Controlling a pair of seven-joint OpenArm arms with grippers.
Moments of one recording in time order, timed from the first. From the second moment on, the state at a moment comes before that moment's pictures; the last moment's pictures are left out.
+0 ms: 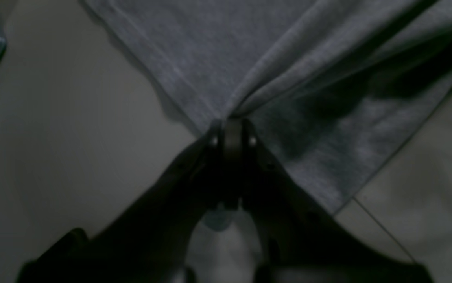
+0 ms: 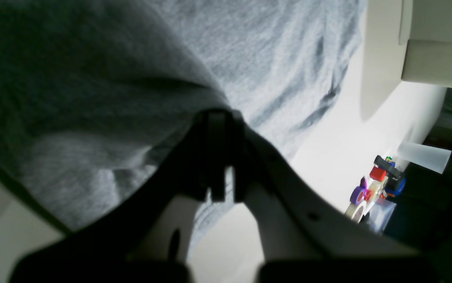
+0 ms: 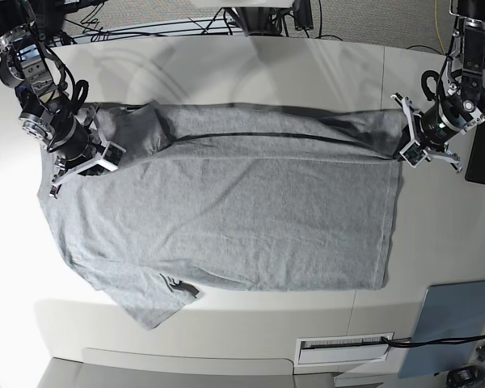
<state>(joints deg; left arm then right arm) 15.7 -34.0 -5.5 92.6 -0.8 -36.9 16.2 -10.0 46.6 -12.3 106.8 -12.2 29.2 -34.4</state>
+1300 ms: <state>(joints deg) 18.9 -19.8 -17.6 92.2 -25.4 -27.1 27.9 -22.2 29.6 11.9 103.8 0.5 18.0 -40.7</state>
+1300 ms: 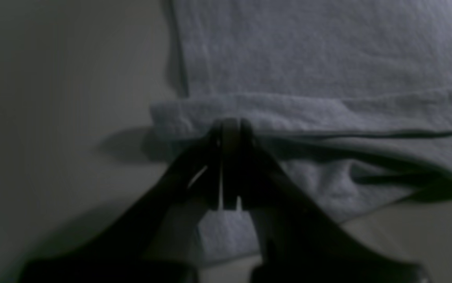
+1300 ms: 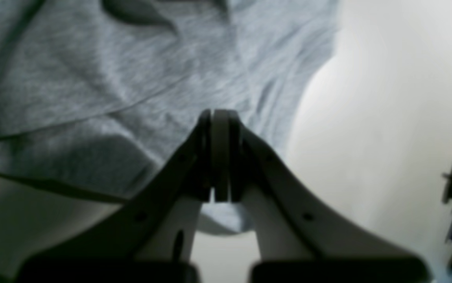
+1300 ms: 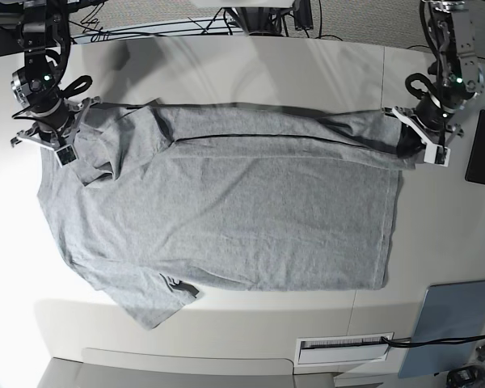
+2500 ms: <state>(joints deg) 31.8 -23.2 -17.7 87.0 -29.1 -36.3 23.1 -38.2 29.2 22.4 99.3 -0.3 23.5 -39.7</state>
